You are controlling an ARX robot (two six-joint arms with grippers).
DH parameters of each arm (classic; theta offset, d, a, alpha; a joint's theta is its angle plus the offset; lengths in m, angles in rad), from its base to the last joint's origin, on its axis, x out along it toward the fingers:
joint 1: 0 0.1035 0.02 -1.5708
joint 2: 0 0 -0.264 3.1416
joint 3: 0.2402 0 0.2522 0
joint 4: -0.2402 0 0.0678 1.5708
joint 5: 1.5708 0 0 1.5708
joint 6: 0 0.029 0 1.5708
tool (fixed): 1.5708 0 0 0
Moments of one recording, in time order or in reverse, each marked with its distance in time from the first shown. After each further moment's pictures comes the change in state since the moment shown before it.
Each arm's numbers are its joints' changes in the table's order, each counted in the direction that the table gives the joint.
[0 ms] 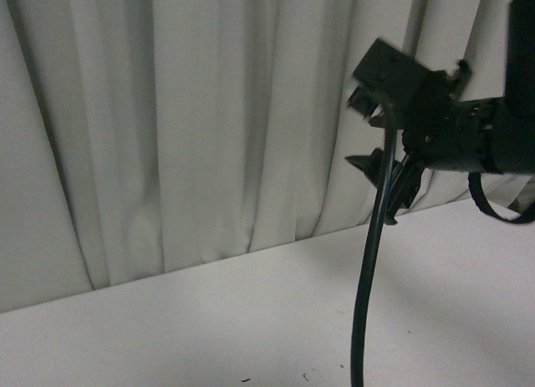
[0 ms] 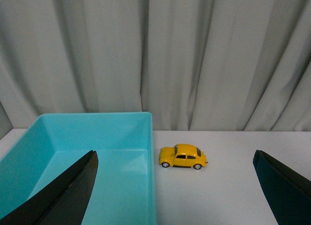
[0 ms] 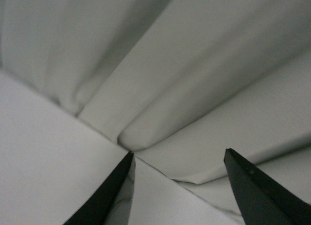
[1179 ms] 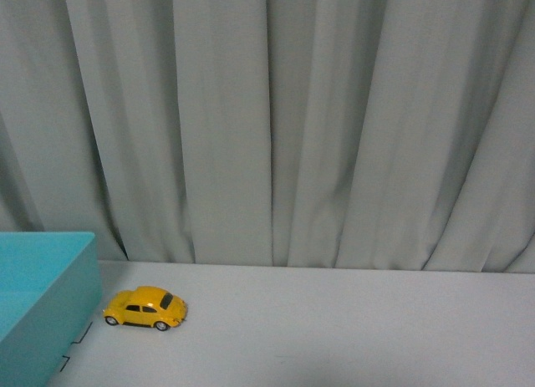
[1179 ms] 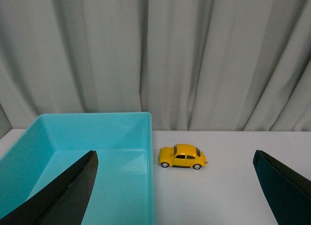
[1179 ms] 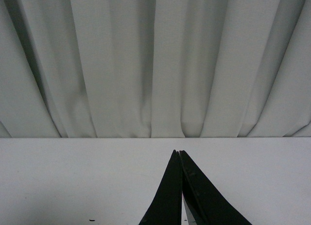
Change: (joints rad) left arm 0.000 0.000 0.000 0.000 0.000 0.000; right arm 0.173 -0.889 -0.662 0.005 0.222 0.754
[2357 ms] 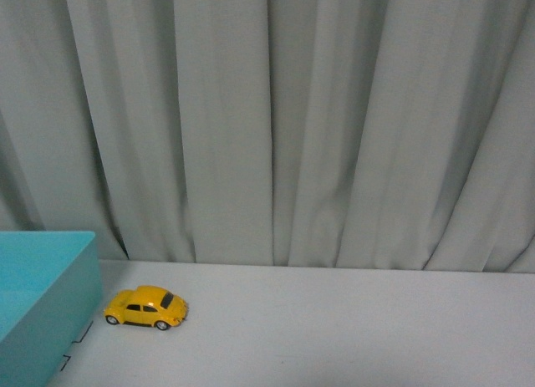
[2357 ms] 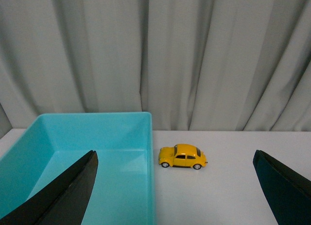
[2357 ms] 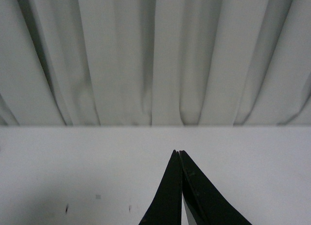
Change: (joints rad) left arm 0.000 0.000 0.000 0.000 0.000 0.000; right arm 0.000 -0.578 0.000 -0.616 0.002 0.000
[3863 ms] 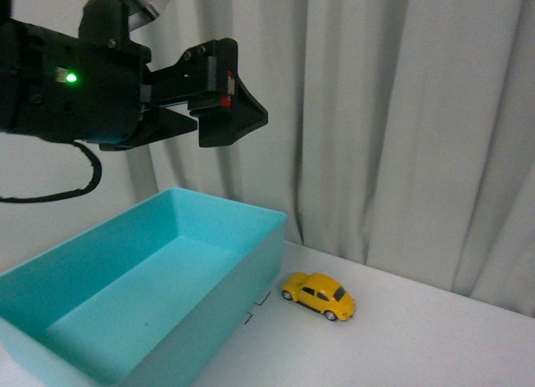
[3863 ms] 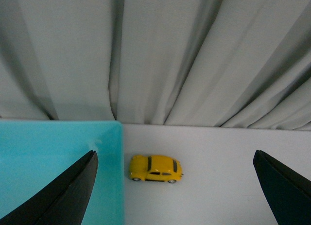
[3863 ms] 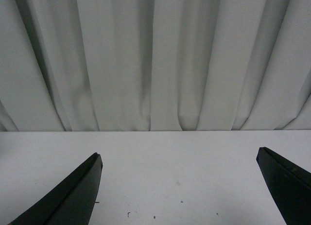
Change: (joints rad) left arm 0.085 1.062 0.588 0.175 0.222 -0.111; right arm -0.001 -0.041 0.000 0.002 0.001 0.000
